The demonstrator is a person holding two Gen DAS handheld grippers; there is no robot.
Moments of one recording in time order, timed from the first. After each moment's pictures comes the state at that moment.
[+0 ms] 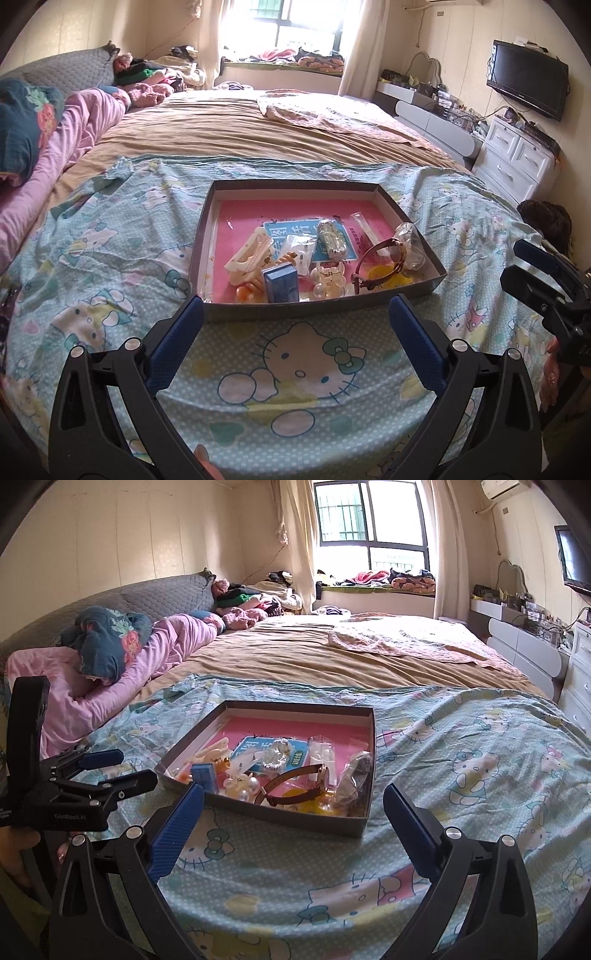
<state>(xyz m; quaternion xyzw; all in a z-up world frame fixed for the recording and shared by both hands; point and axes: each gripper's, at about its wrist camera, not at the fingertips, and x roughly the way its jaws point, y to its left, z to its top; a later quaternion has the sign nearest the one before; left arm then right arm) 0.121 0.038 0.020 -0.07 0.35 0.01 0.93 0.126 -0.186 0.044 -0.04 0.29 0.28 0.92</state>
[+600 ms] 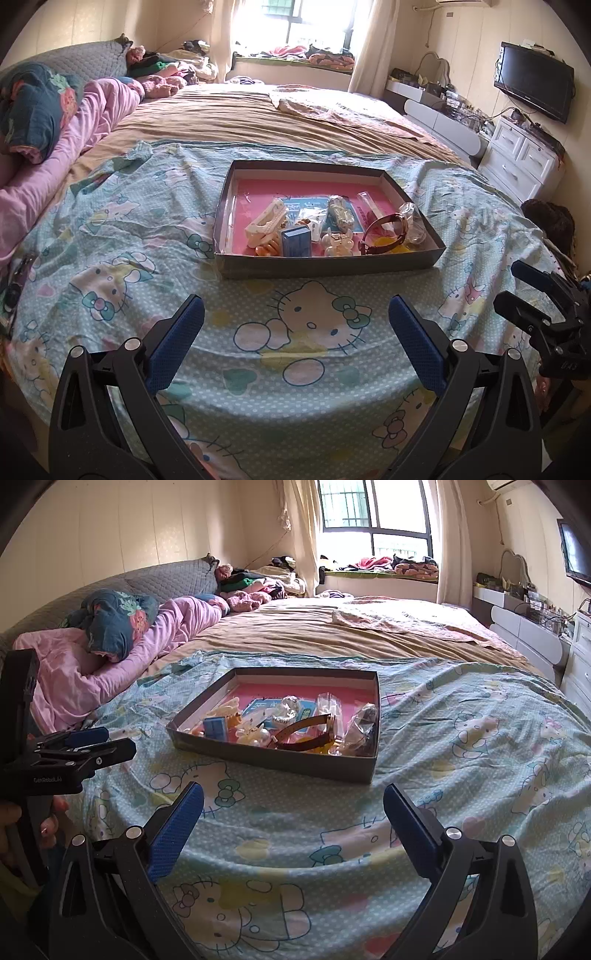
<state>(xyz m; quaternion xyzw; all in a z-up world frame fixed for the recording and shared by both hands) 0.078 0.040 0.011 -0.08 0.36 0.03 0.93 0.088 -0.194 0.016 -0.05 0.32 0.28 0.91</state>
